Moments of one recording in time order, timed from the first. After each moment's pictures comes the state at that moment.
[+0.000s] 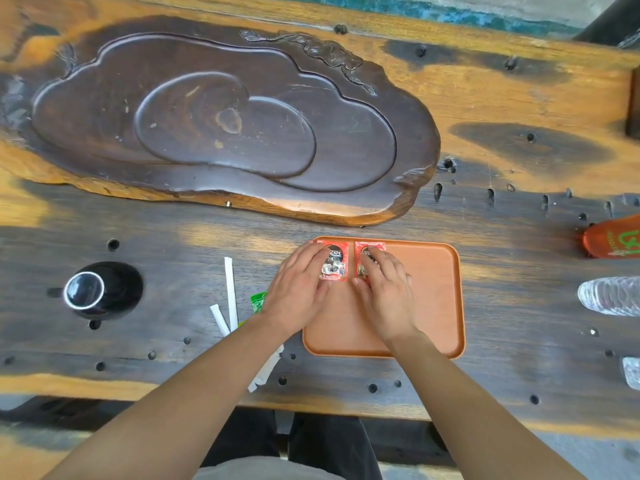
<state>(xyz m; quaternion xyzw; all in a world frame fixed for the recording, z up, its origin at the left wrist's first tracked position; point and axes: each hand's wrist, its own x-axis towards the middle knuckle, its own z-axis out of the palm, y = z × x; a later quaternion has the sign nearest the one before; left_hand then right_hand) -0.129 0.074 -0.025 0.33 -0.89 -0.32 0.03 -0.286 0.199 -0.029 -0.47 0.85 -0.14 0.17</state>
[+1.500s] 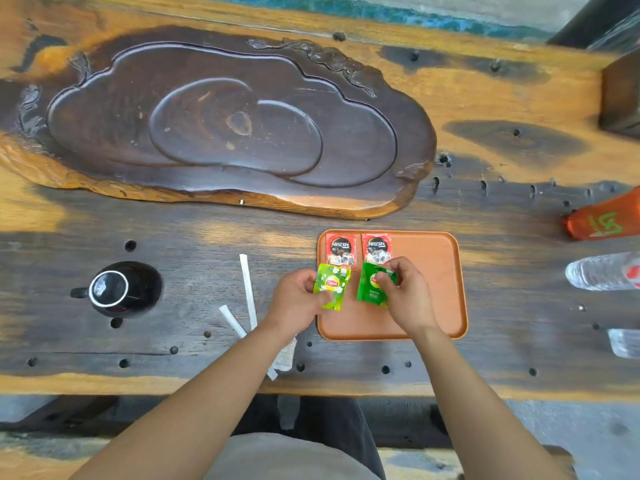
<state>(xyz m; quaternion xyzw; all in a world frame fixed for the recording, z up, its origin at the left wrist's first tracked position) -0.095 0.088 0.016 0.51 -0.51 -0.69 0.02 -0.271 0.208 0.021 -0.24 0.84 -0.36 0.32</state>
